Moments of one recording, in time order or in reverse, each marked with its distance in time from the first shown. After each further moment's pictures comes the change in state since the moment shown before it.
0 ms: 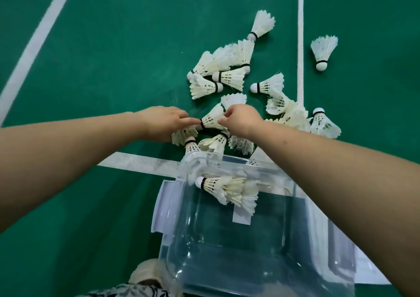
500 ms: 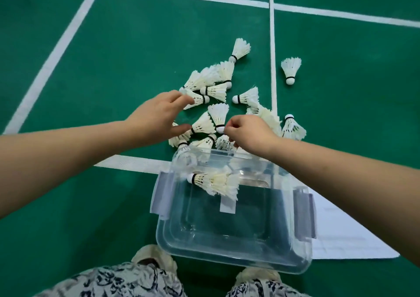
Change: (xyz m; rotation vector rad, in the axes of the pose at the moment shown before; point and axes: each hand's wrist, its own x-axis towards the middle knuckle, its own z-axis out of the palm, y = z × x) left_hand -0.070 0.065 -0.074 -0.279 0.525 -0.217; right_hand -0.112 0.007 -0.043 0.143 0.086 -0.089
